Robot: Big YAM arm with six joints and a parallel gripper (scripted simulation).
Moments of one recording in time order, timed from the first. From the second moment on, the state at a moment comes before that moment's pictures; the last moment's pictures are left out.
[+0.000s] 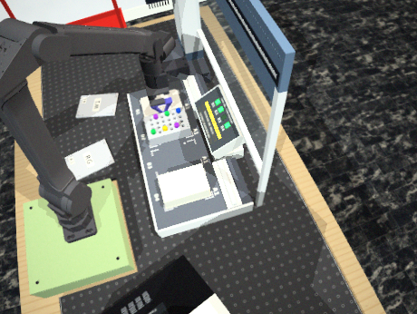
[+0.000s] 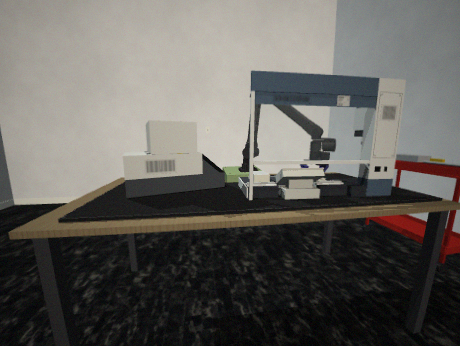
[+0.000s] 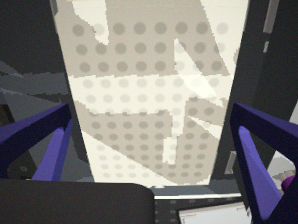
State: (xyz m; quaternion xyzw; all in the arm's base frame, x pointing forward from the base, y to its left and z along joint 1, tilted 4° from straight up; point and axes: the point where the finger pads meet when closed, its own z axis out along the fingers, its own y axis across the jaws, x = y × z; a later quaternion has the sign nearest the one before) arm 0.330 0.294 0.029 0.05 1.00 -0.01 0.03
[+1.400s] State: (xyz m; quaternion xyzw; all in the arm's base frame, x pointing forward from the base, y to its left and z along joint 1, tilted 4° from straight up) arm 0.331 0.294 0.025 0.05 1.00 -0.01 0.03
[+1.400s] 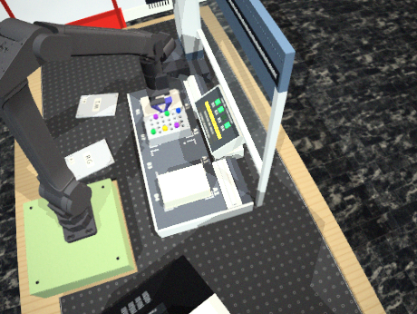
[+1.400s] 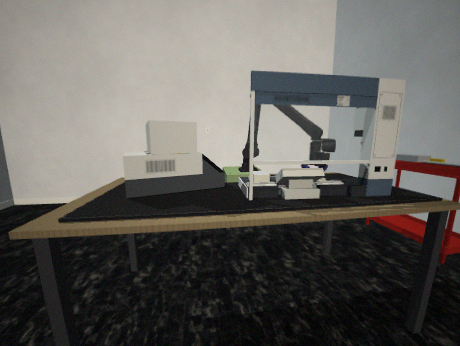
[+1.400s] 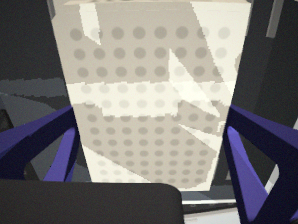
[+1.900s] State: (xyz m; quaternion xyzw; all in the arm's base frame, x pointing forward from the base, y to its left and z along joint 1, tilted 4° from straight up) arm 0.331 0.294 0.025 0.05 1.00 -0.01 0.03
